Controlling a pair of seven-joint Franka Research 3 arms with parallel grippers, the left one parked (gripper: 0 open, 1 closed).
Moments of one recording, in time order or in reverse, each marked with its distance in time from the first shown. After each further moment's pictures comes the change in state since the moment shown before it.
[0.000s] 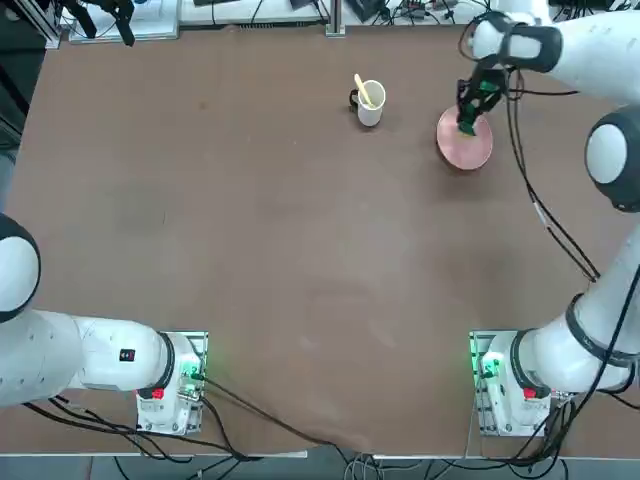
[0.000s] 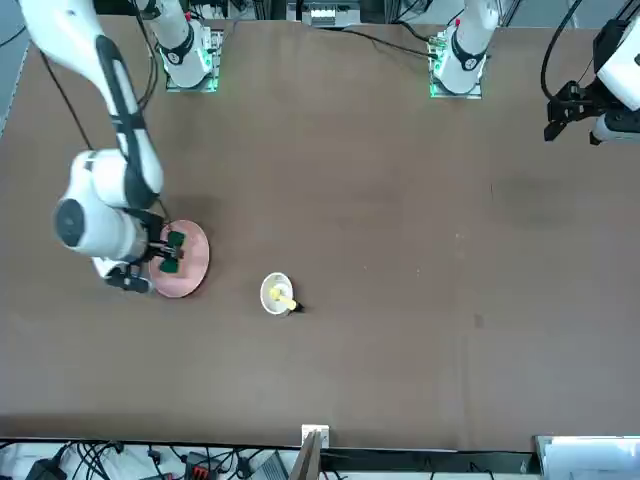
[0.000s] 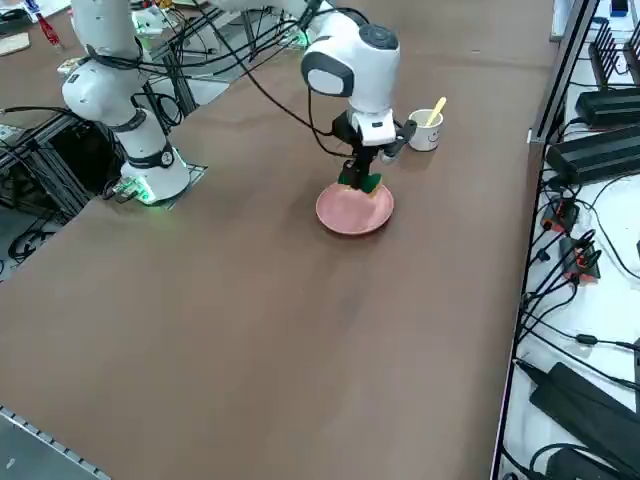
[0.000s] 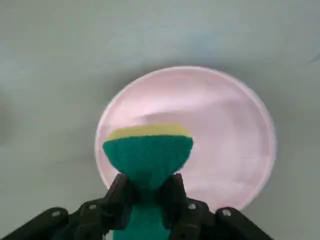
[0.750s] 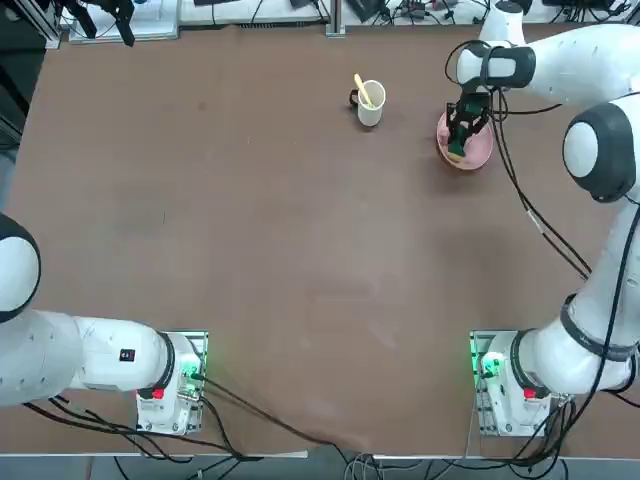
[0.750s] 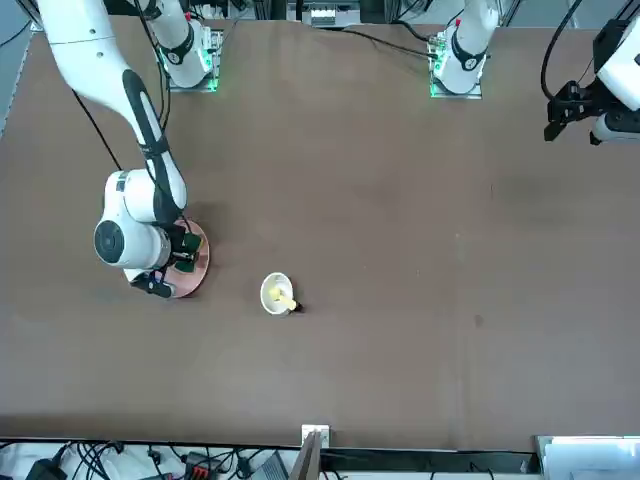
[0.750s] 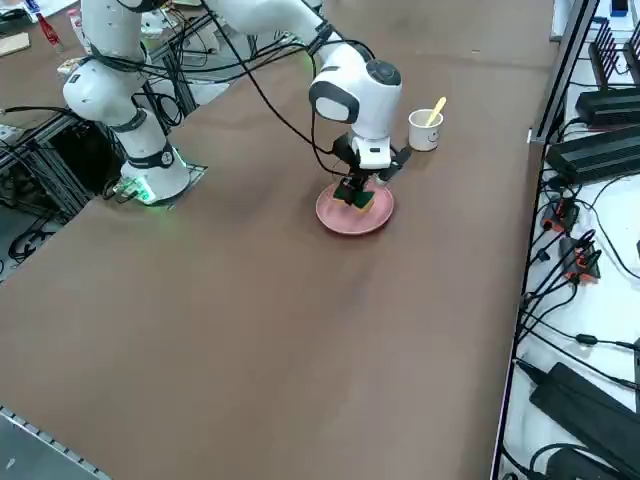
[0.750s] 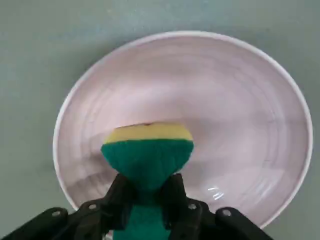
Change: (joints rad) arm 0.013 0.093 -0.018 -0.005 -0.002 0.018 0.041
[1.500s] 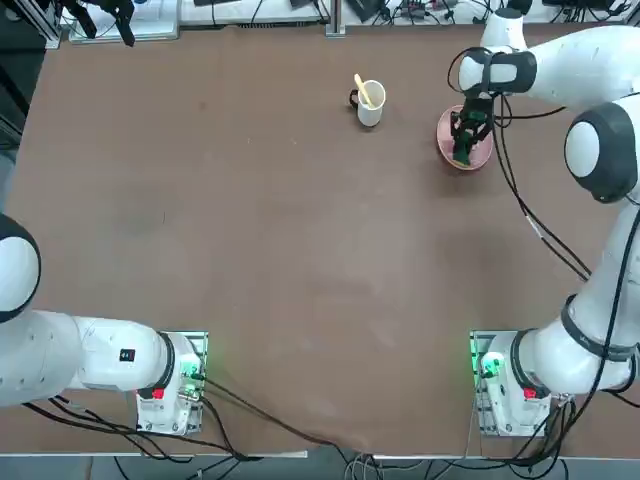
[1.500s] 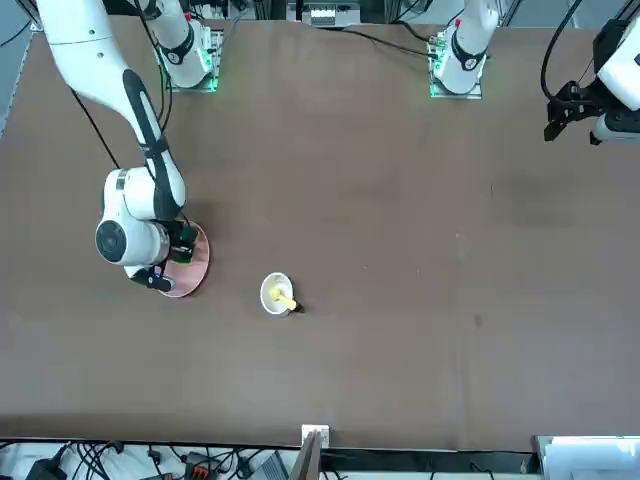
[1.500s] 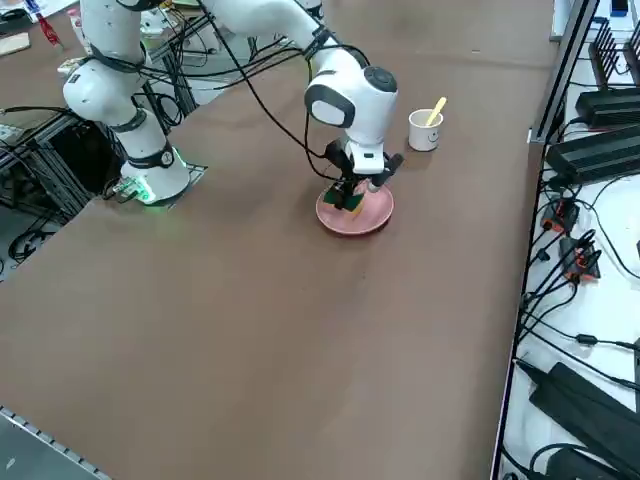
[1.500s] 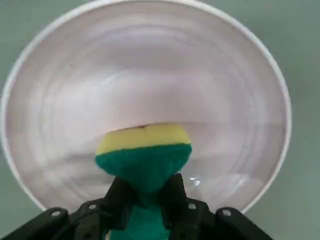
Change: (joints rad) arm -0.002 -0.009 -0.014 -0.032 -0.056 -0.033 -0.017
